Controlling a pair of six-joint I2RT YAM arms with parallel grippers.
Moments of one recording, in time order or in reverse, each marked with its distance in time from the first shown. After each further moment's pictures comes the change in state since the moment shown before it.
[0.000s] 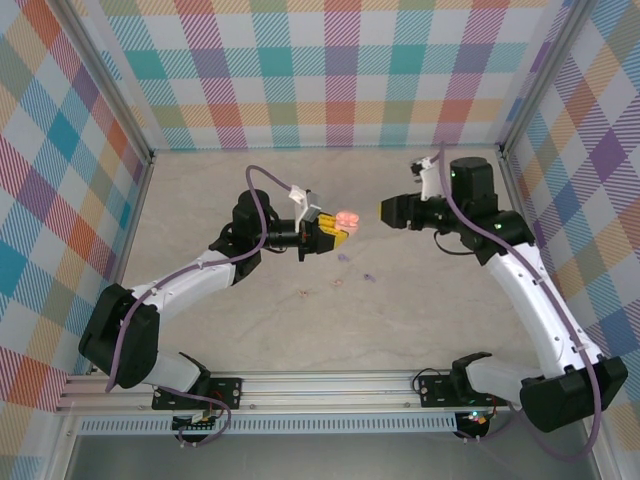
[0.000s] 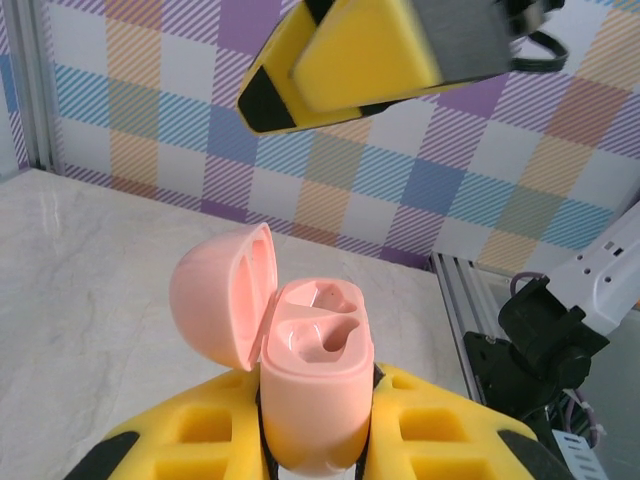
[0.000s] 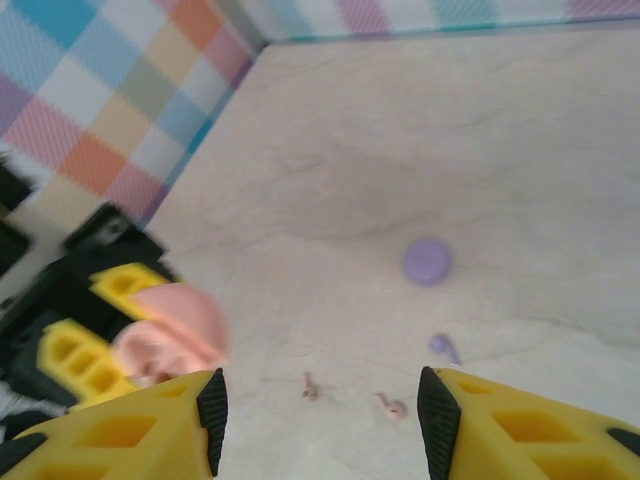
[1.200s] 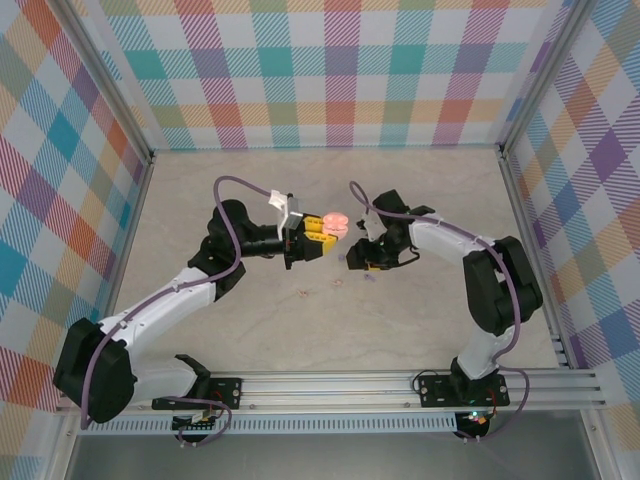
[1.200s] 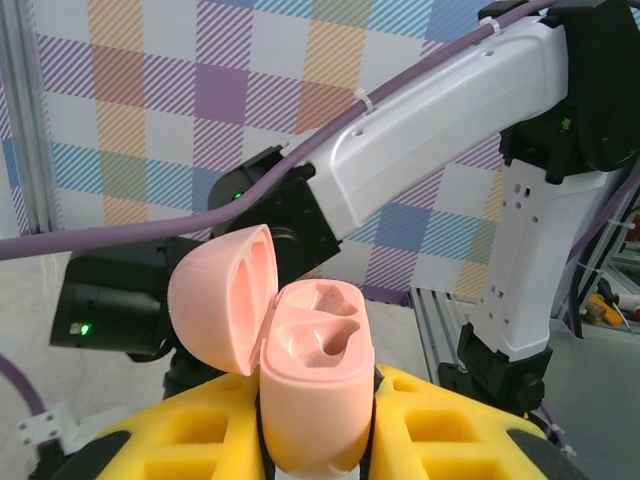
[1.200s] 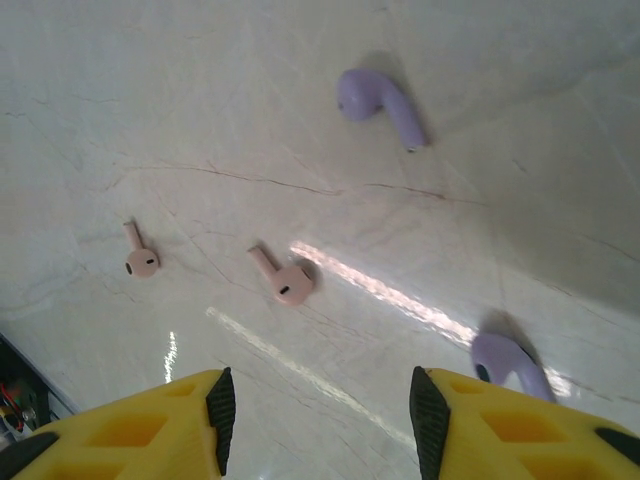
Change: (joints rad) left arm -0.007 -0.209 -0.076 0.011 0.000 -0.041; right arm 0.178 0.589 -0.095 -0.002 0.006 0.018
